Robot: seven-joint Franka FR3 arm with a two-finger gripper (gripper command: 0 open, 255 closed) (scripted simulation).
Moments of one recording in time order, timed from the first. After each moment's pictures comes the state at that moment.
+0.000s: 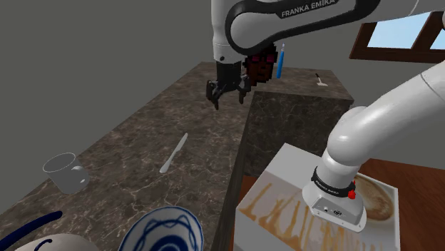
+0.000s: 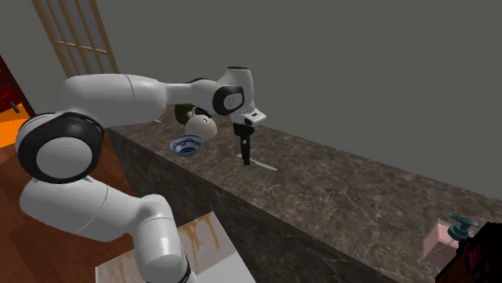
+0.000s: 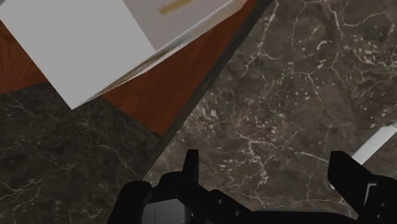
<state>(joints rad) -0.08 -0.55 0.38 -2.35 0.11 1.84 0.76</state>
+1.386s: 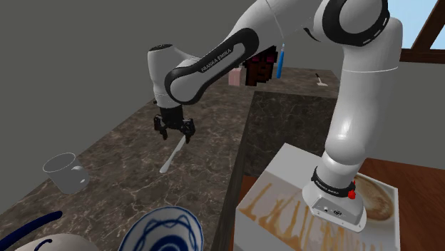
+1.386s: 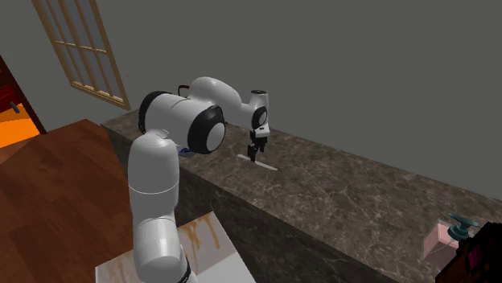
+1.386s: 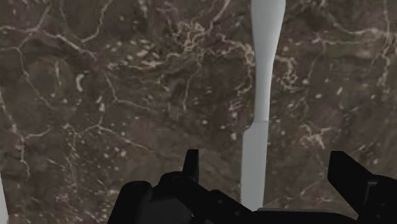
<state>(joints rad) -0.13 0.21 0.63 -2.00 -0.14 2.18 1.68</state>
